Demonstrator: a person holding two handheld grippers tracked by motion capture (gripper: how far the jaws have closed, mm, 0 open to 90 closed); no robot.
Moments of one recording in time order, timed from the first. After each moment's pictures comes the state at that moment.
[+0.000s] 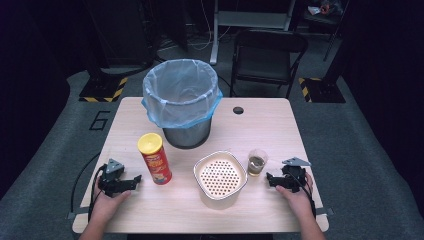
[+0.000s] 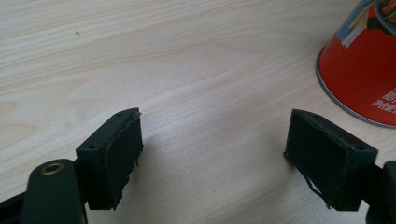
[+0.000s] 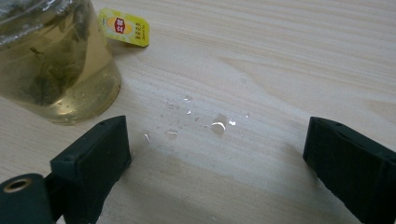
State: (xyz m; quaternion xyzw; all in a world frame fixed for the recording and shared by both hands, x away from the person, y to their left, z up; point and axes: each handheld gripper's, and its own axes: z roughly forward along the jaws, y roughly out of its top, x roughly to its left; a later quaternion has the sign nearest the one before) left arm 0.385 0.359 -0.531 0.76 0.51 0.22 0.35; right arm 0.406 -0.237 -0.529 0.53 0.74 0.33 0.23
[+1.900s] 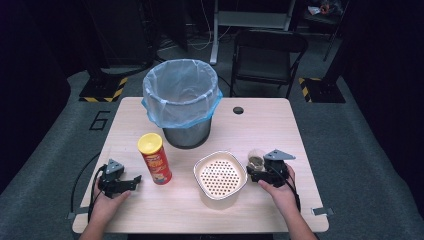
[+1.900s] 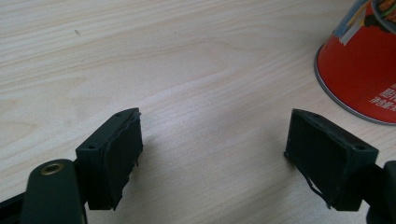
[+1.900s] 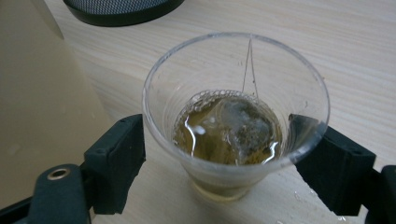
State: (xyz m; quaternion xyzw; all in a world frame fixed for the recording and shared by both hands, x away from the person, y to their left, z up) left arm 0.383 0.358 -0.531 0.76 0.50 0.22 0.35; right arm 0.402 -0.169 -0.479 0.46 0.77 0.40 0.21
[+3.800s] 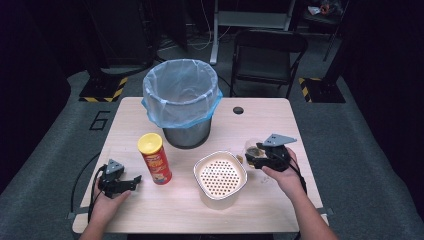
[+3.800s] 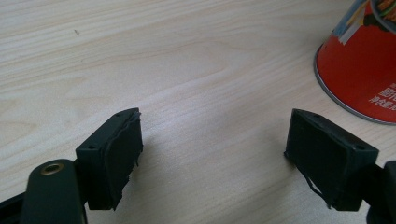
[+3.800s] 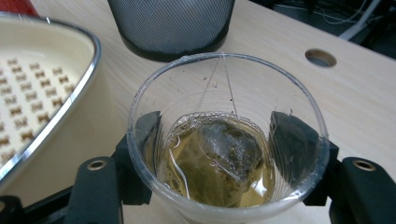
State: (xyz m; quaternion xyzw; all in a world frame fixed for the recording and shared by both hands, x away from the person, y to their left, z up) left arm 0.383 0.359 -0.530 0.76 0.50 0.22 0.34; right arm 0.432 -0.171 -0.430 0.33 0.82 0.43 0.19
